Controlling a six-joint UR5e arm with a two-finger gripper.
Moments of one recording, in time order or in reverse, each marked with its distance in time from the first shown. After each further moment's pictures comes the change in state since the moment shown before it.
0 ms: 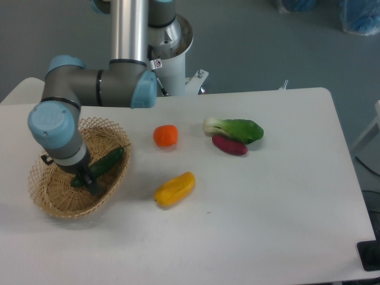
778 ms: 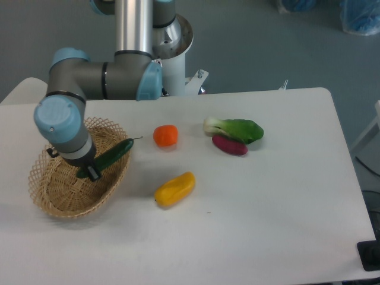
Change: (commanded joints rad) arm -0.121 -0.004 -0.084 -0.008 -0.015 -0.053
